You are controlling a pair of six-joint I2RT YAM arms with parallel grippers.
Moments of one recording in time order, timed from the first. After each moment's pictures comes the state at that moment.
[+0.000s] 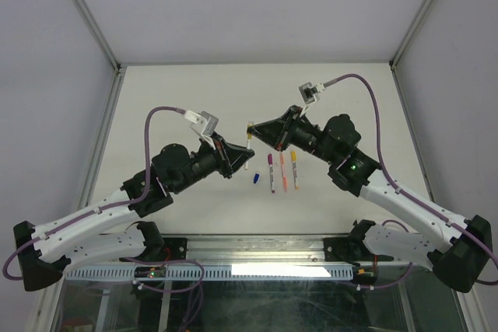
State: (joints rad) left arm -1.02 0.84 0.77 0.03 -0.10 -0.53; right arm 0.80 1.01 0.84 0.26 -0.28 0.76
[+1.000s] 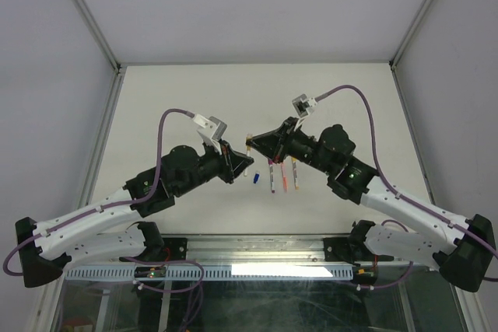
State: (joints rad) left arm -1.04 0.87 0.79 -0.08 -0.14 -0.51; right arm 0.88 0.98 0.79 0.20 -0.23 0.63
